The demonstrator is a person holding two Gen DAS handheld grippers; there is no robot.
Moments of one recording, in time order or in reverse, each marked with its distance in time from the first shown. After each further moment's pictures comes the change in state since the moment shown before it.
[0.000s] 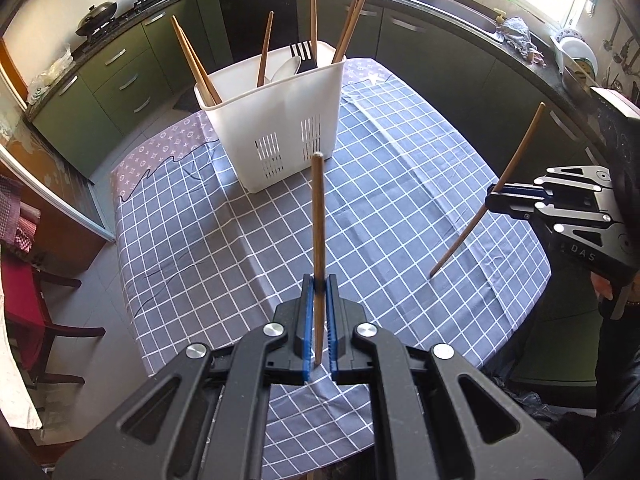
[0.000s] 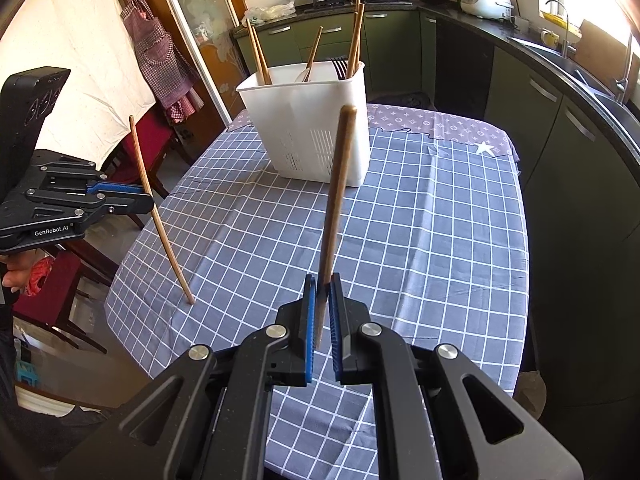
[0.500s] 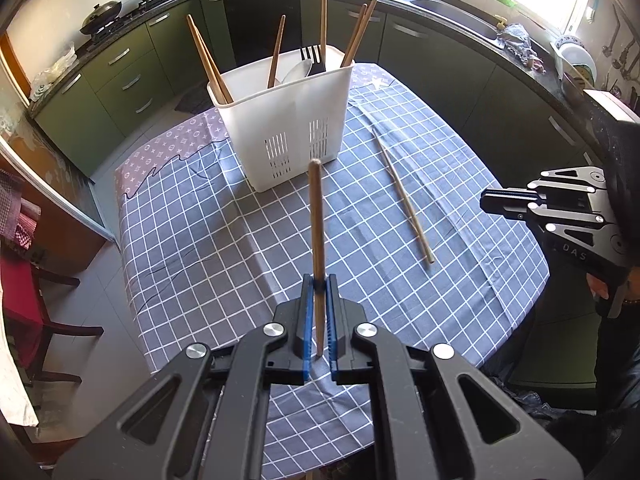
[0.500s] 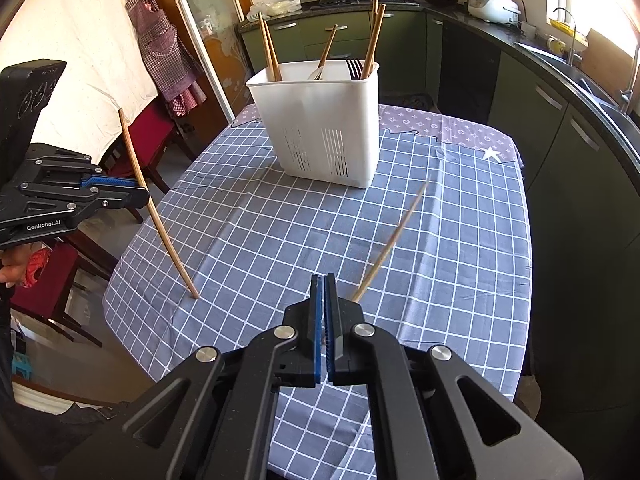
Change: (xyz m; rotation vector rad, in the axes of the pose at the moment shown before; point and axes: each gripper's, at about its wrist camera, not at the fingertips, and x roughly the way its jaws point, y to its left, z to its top) left arm -0.007 0.008 -0.006 -0.014 -0.016 -0.003; right arm 0.005 0.010 0.006 -0.023 0.016 -0.006
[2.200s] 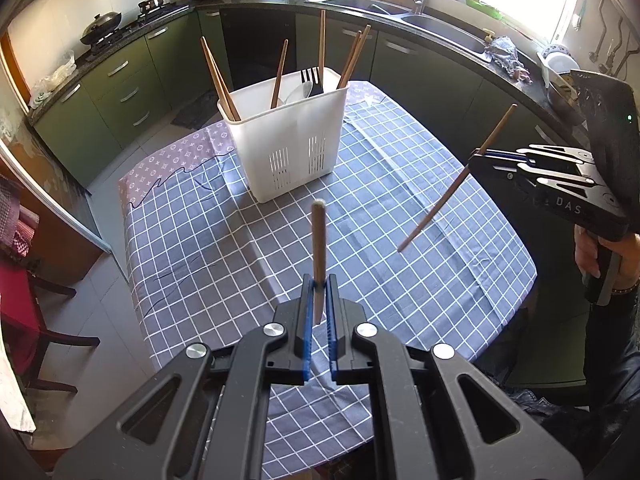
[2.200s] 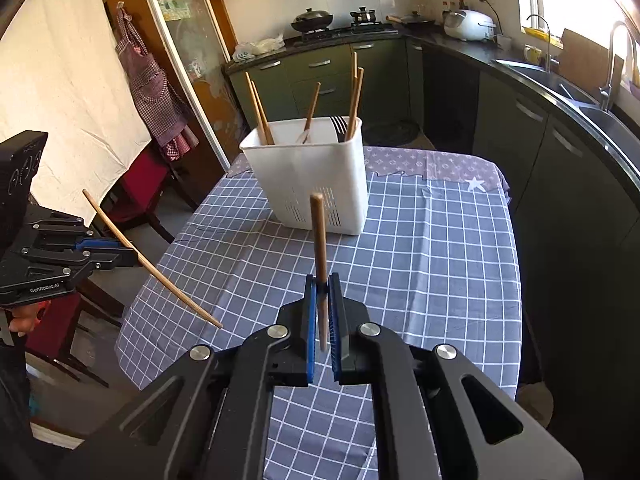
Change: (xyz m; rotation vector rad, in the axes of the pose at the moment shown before) left arm -0.029 0.007 -0.008 0.009 -0.064 -0.027; right arm -0.037 0.005 0.022 0.061 -0.141 -0.009
